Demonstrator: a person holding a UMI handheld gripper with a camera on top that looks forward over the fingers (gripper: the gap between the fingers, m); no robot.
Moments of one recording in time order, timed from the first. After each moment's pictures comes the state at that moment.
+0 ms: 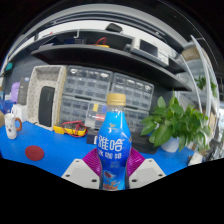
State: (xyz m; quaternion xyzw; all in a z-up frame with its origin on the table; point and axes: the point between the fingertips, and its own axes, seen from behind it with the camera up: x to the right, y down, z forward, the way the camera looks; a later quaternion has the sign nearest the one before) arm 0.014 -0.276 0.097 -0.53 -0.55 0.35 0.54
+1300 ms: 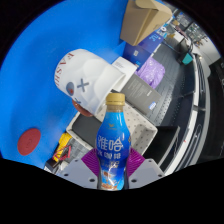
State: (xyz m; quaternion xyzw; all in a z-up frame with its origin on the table) arm -0.071 -0.642 0.152 0.28 -0.66 -0.17 0.68
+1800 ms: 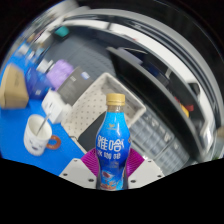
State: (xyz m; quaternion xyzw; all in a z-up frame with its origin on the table) arm -0.058 -0.565 0.169 -0.24 -0.70 0.30 0.60
